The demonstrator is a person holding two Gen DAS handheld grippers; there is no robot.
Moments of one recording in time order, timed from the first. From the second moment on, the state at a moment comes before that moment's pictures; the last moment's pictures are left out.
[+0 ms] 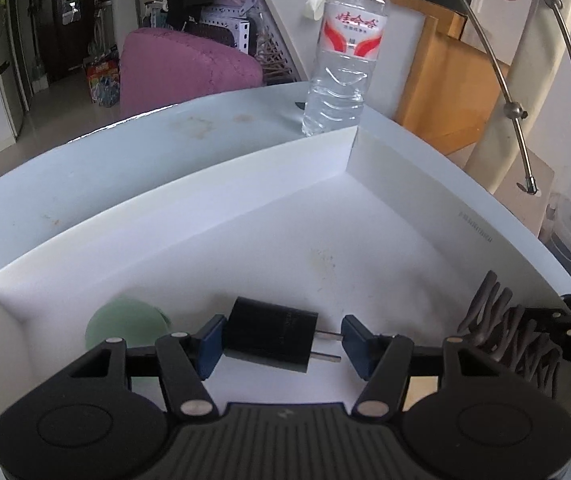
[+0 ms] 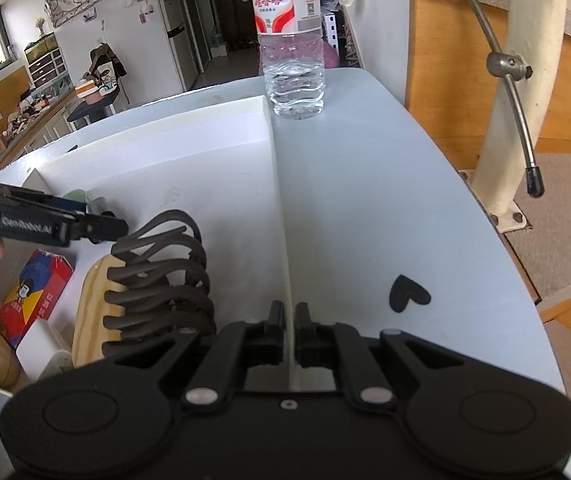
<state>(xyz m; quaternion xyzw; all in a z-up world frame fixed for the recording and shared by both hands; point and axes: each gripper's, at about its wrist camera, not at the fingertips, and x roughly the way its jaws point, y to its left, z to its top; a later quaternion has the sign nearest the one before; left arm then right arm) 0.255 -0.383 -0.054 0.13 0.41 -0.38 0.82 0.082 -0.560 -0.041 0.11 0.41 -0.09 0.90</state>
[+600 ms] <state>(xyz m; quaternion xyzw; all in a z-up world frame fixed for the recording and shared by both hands) 0.232 -0.358 -0.011 0.11 0.37 -0.38 0.84 0.084 -0.560 -0.041 0.11 0.41 -0.09 0.90</state>
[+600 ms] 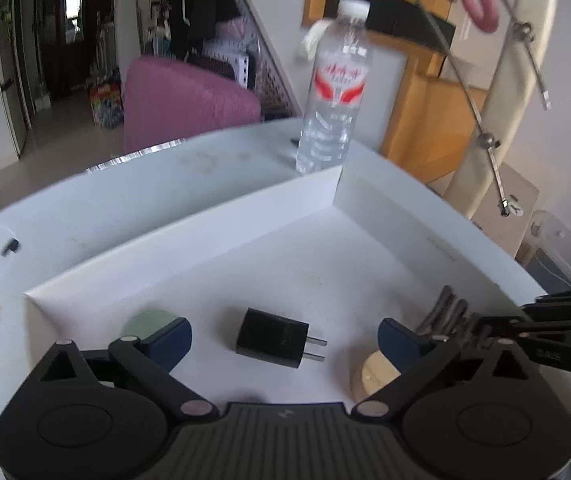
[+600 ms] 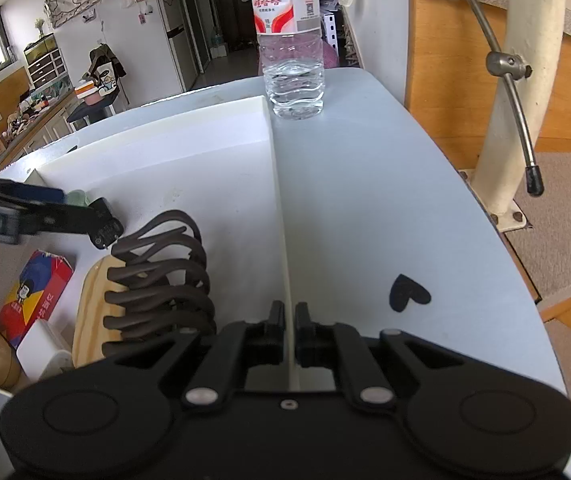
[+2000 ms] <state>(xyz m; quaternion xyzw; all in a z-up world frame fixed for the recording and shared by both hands) 0.261 -0.144 -0.066 0.02 0.34 -0.04 0.94 0.081 -0.559 -0.040 0.11 0.40 -0.09 0.90</state>
